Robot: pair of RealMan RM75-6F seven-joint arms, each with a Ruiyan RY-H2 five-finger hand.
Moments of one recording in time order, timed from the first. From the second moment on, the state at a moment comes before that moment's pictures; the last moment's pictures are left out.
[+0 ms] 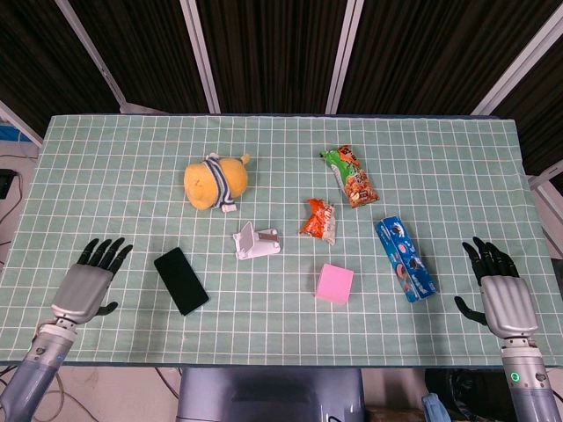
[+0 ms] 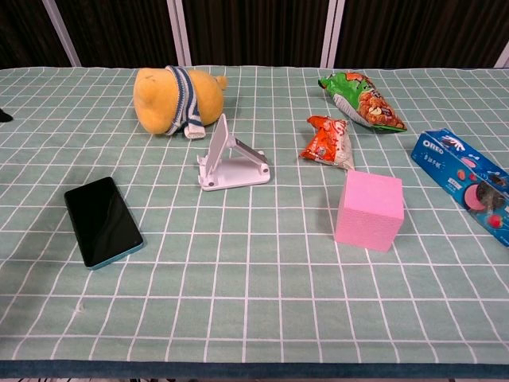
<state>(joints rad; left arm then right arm) -0.31 -1.18 -0.05 -1.73 1.40 1.14 0.48 0.15 -1.15 0.10 -1.69 -1.39 1.39 -0.19</state>
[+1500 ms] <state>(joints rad) -0.75 -1.32 0.00 -1.63 1.14 0.72 0.74 0.15 -1.15 0.10 -1.70 -1.38 1.39 -0.19</state>
